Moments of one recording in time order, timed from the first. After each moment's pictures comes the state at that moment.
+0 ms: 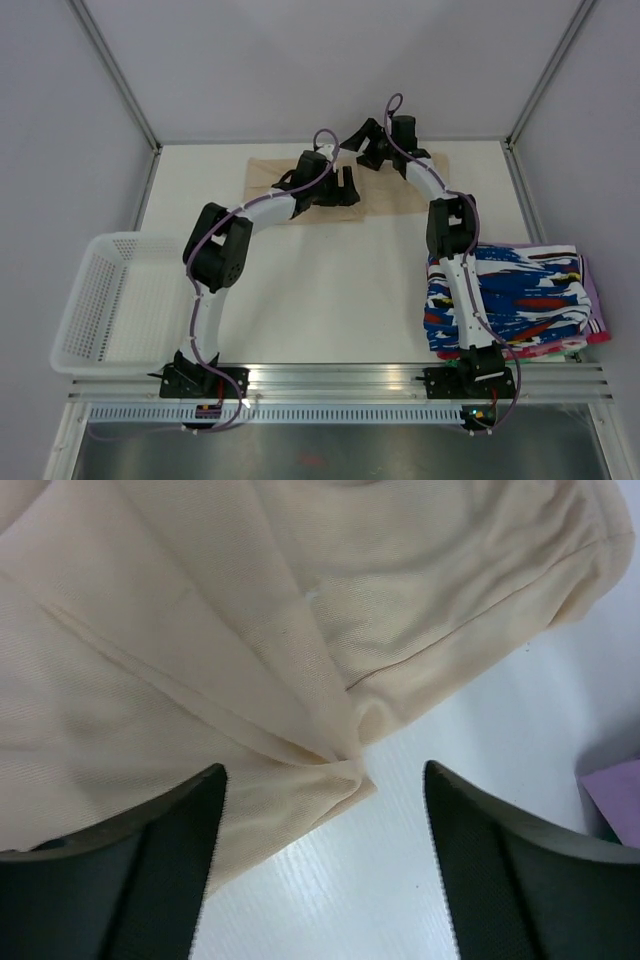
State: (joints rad) left arm -0.53 2.18 1.59 0.02 0.20 -0.43; right arm 0.19 2.78 2.45 -0.12 -0.51 0.86
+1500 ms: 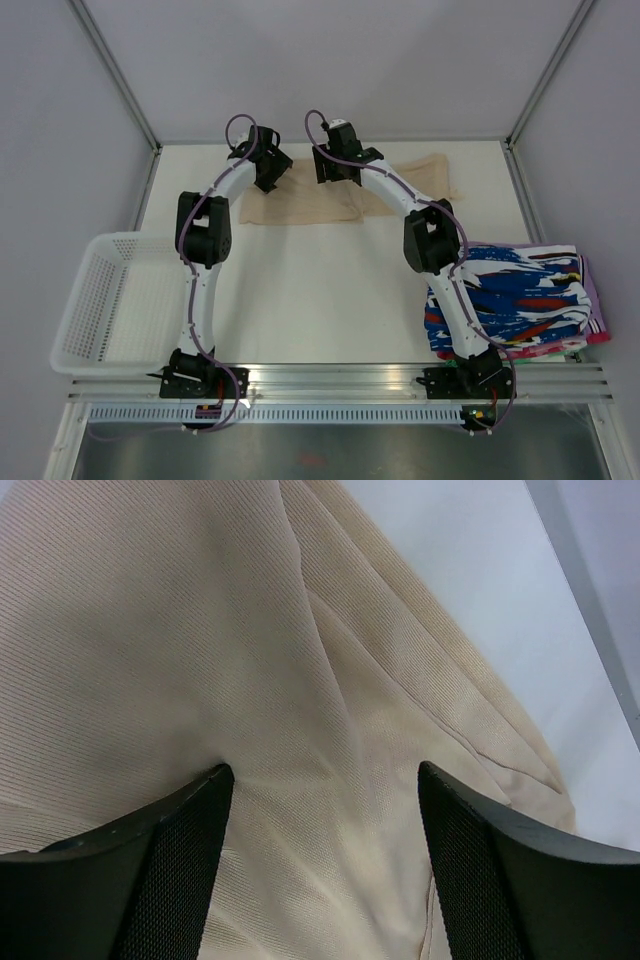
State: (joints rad) left arm -0.22 2.41 2.01 -0.47 -0.09 -1.03; right arm 0.50 2.52 2.32 -0.50 0.05 0.20
